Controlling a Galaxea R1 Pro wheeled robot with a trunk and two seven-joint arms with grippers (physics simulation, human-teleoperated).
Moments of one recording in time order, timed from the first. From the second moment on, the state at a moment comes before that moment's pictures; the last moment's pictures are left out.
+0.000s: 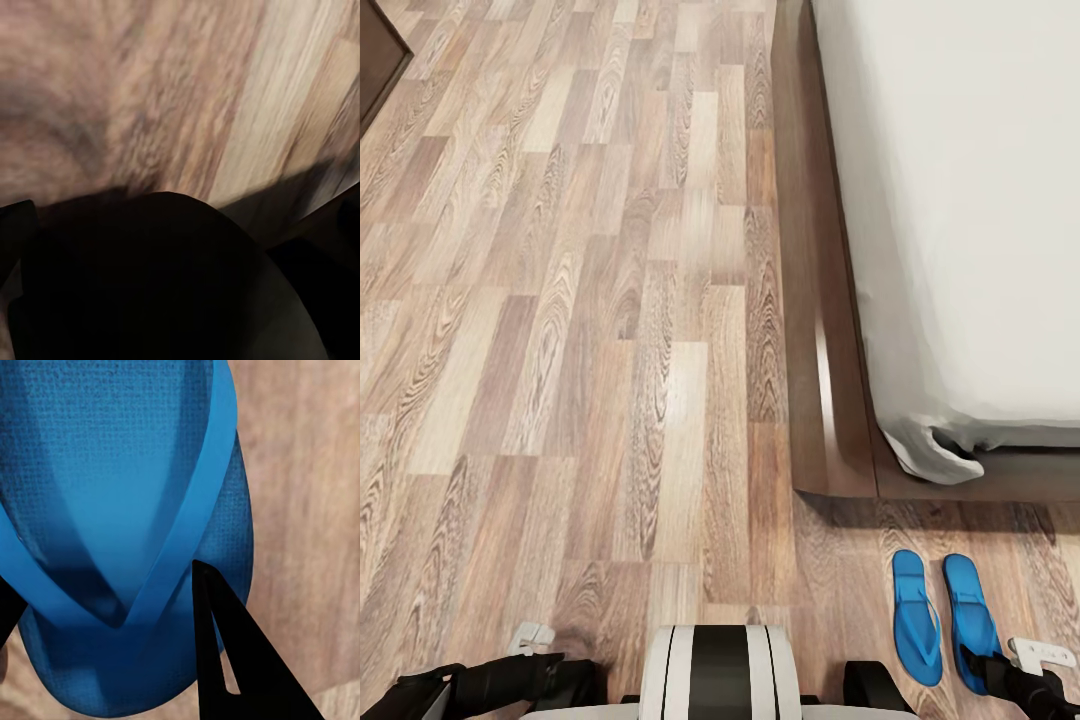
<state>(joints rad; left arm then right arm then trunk) -0.48 0.30 0.23 -0.30 -0.10 0.14 -1.09 -0.44 -0.42 -0.02 -0.18 -0.30 -0.23 0.23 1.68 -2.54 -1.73</state>
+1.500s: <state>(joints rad) -0.48 0.30 0.22 -0.30 -0.10 0.15 -1.09 -0.44 -0.42 -0.02 -0.19 -0.30 -0.23 0.24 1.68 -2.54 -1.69</state>
